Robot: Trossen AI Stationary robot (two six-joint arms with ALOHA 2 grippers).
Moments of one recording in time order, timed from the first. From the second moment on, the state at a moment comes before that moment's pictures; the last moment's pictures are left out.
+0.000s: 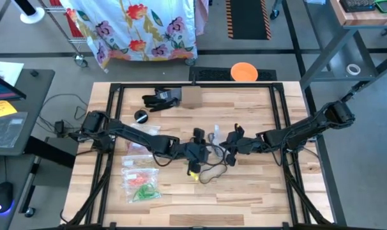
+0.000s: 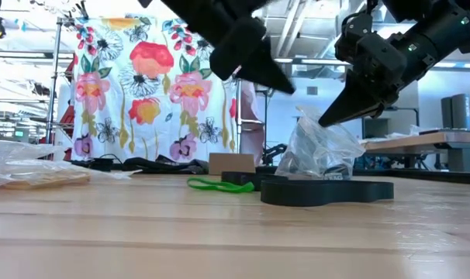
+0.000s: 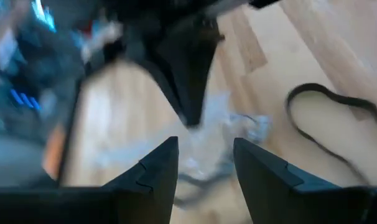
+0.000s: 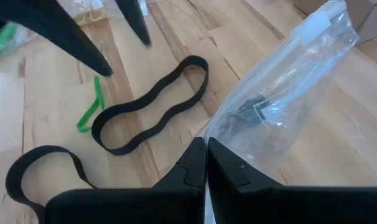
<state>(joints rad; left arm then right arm) -0.21 1.84 1.26 -0.03 -0.46 0.35 0.24 1.32 0.53 0.10 0.43 0.46</state>
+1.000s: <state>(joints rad) -0.16 1.87 1.26 -0.03 -0.31 0.88 0.23 1.32 0.53 0.29 0.25 0.44</state>
